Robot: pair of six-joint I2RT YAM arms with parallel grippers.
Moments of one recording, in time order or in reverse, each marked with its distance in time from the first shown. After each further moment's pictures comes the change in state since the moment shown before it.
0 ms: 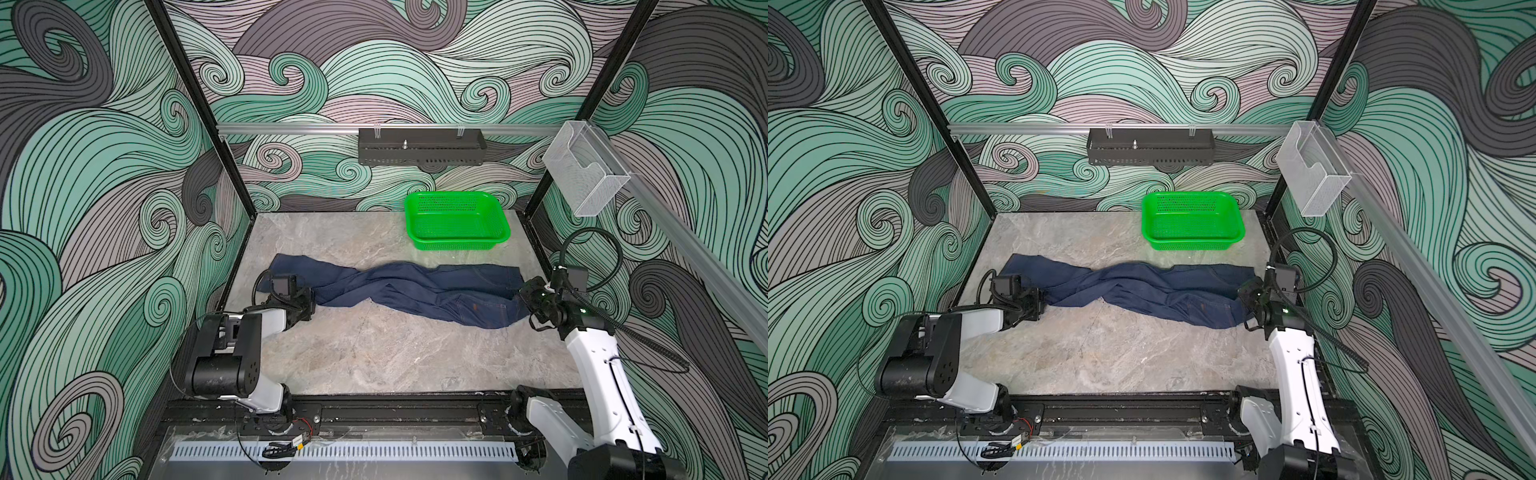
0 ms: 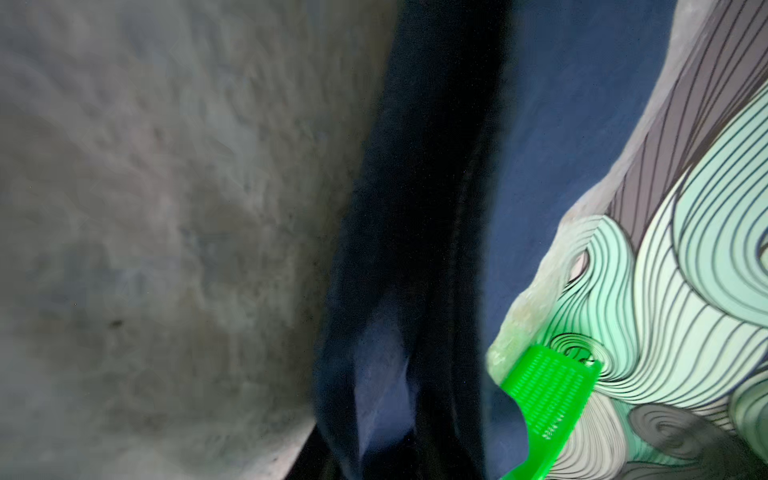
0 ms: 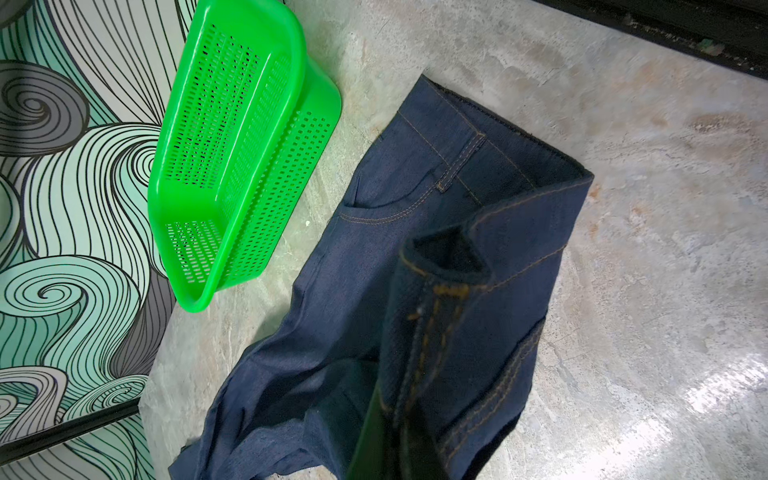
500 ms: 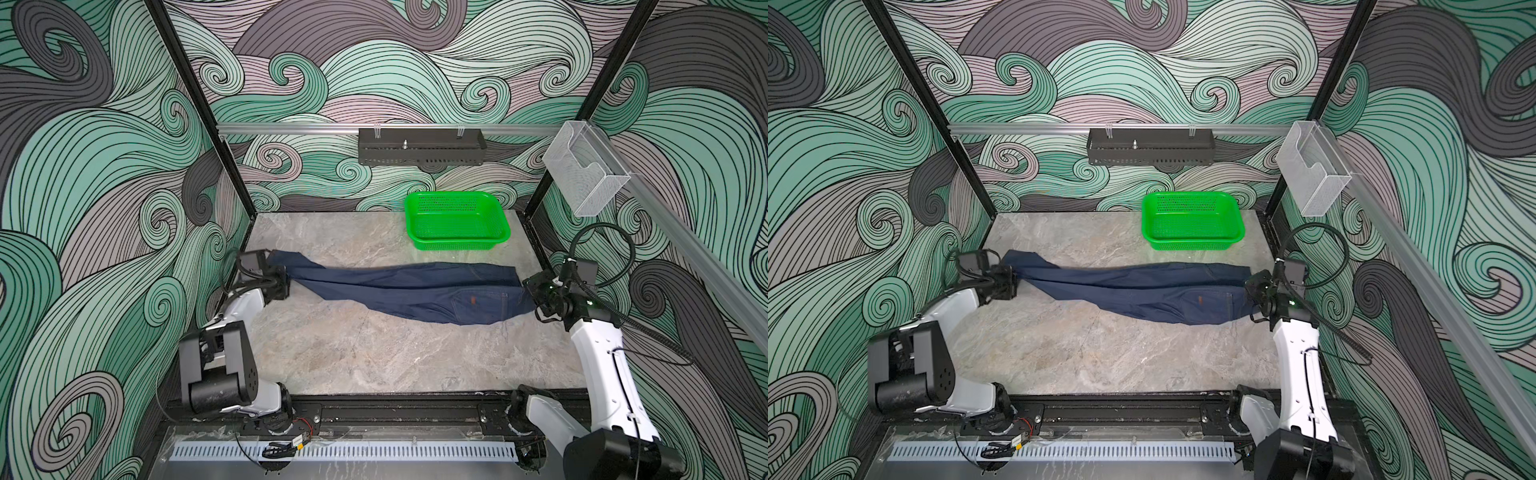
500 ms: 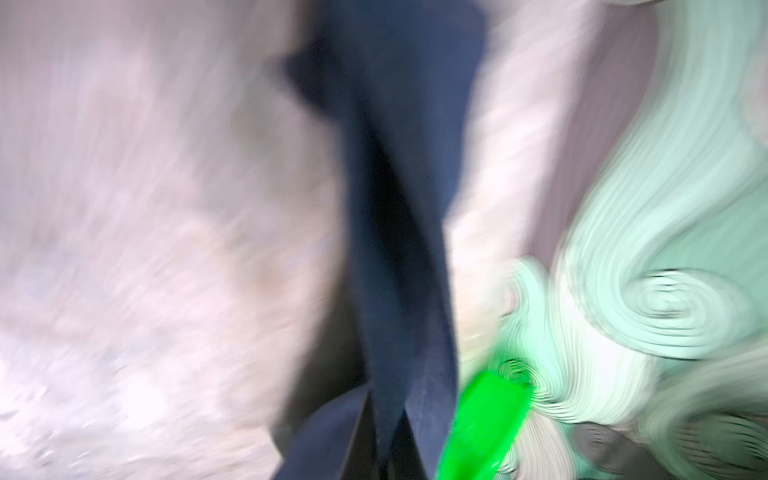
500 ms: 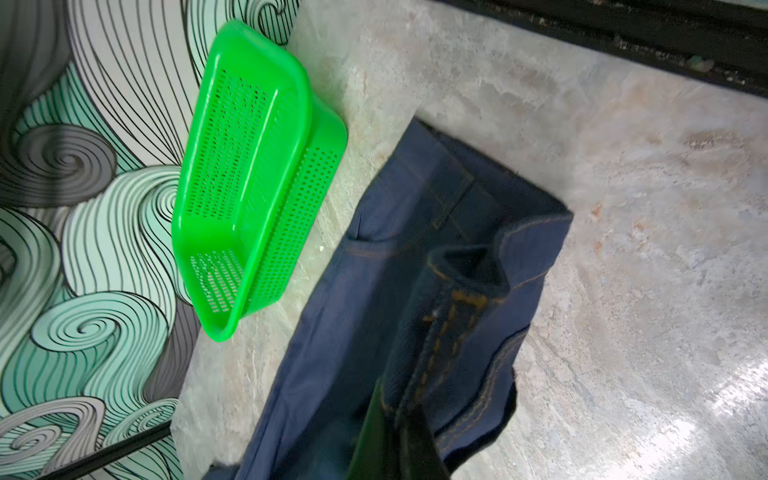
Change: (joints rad) left arm 0.284 -0.128 0.410 -0.453 0.058 0.227; right arm -0.086 0.069 0.096 0.002 -0.035 0.033
